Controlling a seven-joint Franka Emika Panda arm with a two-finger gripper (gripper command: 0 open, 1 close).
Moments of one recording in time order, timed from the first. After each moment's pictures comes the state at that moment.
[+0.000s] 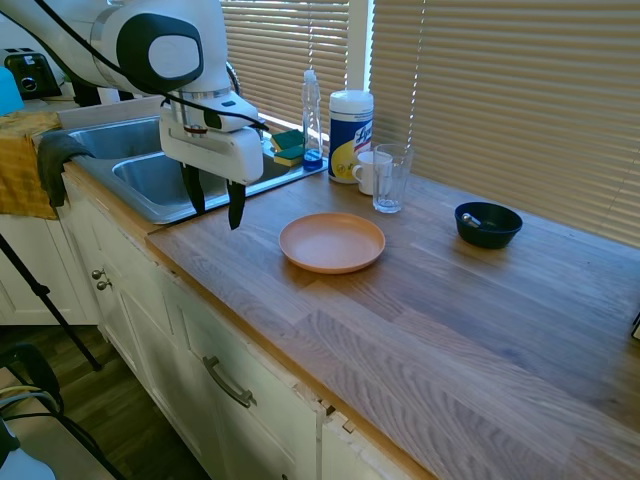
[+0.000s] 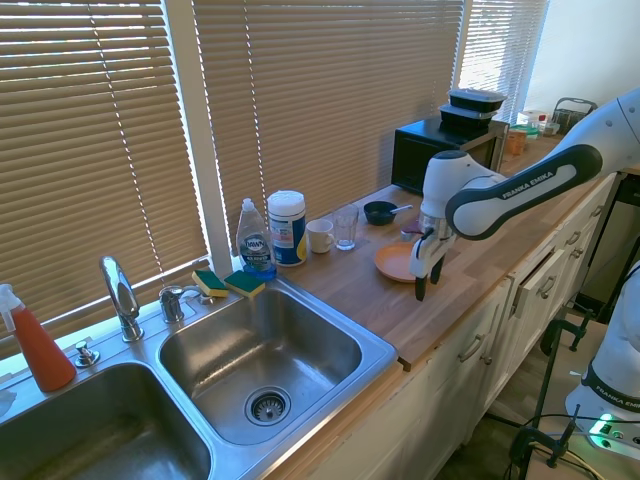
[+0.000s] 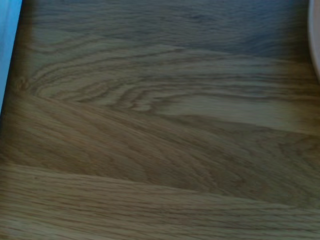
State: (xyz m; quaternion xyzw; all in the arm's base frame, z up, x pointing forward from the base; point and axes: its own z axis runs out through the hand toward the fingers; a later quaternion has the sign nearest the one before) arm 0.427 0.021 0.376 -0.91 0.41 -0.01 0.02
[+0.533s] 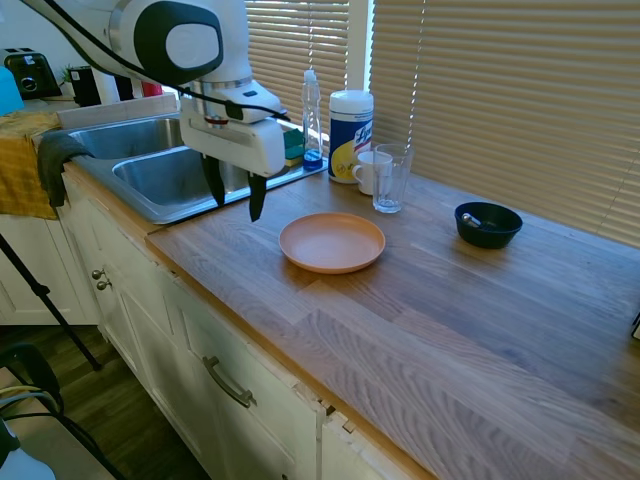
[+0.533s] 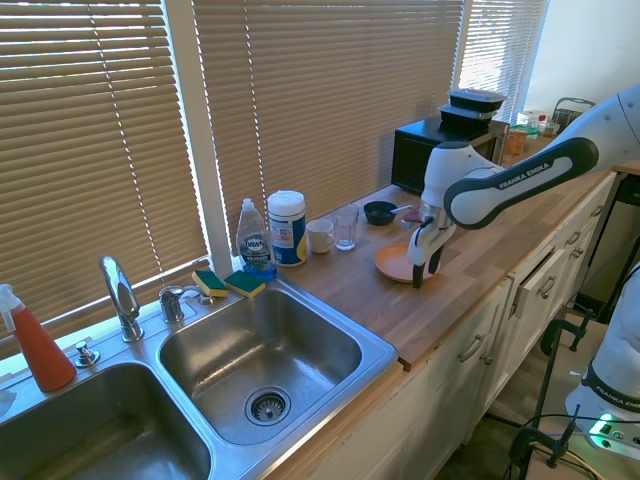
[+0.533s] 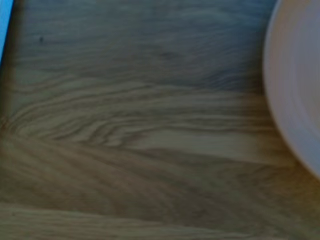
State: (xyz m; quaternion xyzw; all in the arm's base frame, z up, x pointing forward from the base) arm 0.444 -0.028 0.401 -0.90 0.43 -0.03 0.03
